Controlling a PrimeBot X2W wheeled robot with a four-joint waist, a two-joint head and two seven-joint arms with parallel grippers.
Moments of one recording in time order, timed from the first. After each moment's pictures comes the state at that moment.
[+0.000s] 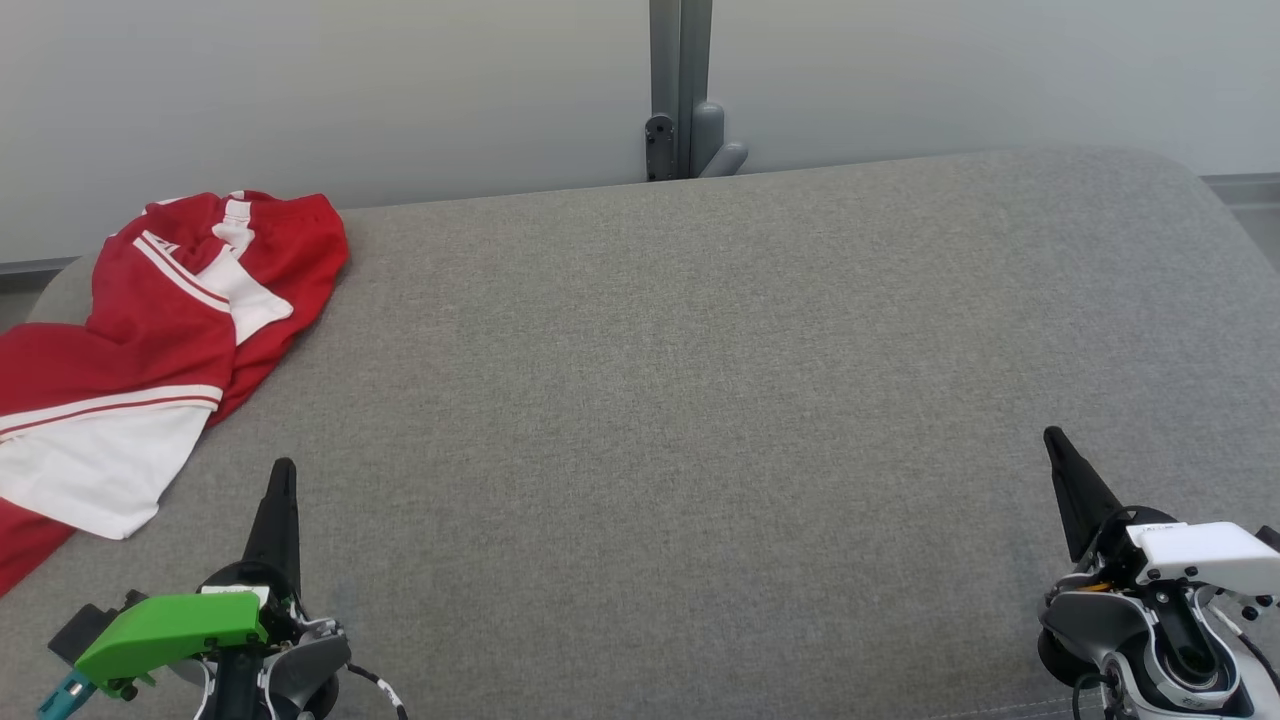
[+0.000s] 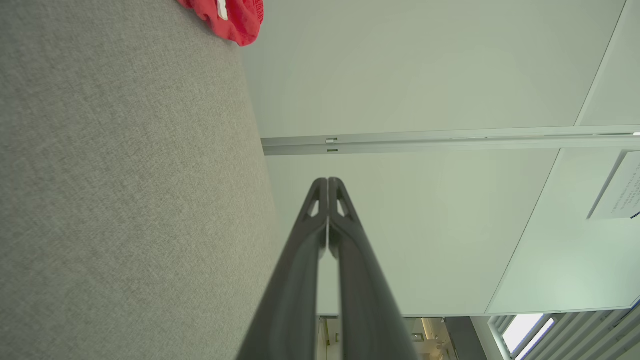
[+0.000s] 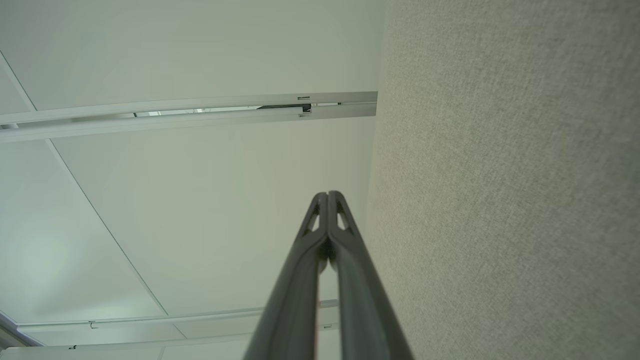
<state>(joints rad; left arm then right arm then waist) -0.11 0.05 0.06 0.24 -1.62 -0.13 0.05 -0.14 -0.05 -0.17 0.28 1.60 0.13 0.18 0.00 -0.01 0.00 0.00</state>
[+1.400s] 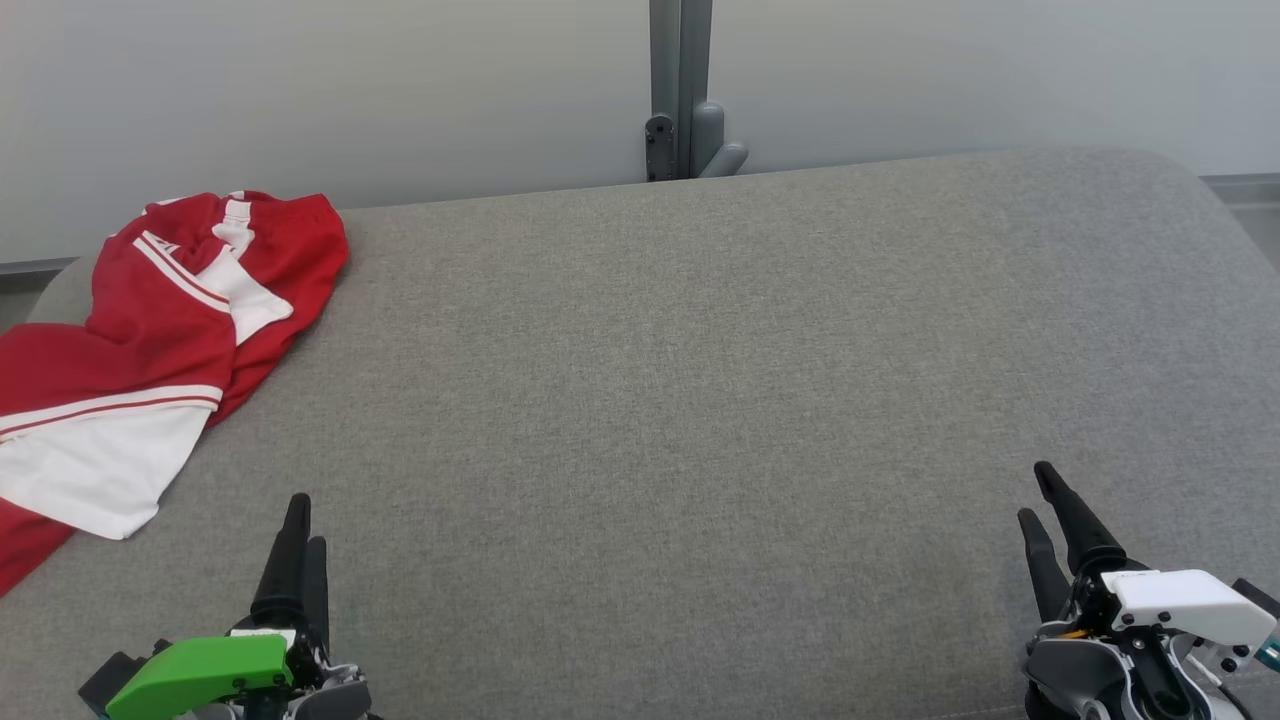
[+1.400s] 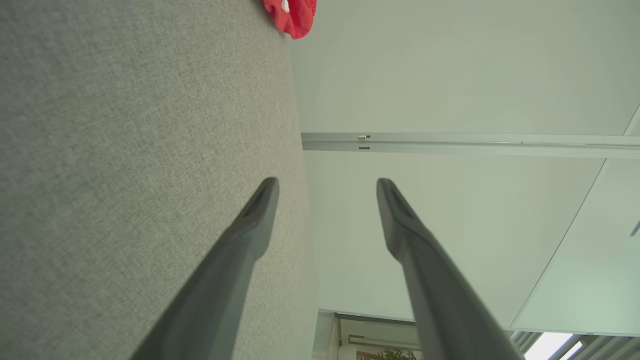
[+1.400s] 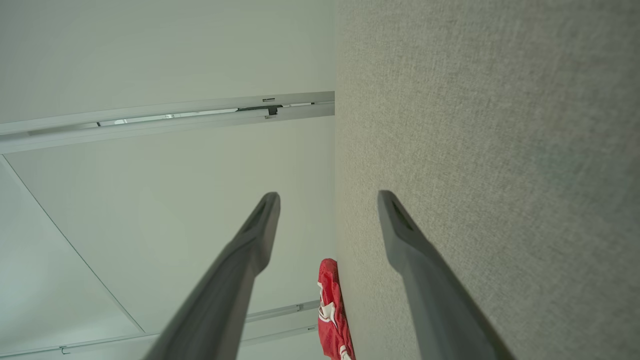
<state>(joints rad) -0.05 0.04 0.04 0.29 -1.61 -0.12 0.03 -0.08 -0.03 -0.15 0.32 1.59 0.13 0.15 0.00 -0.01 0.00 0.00</state>
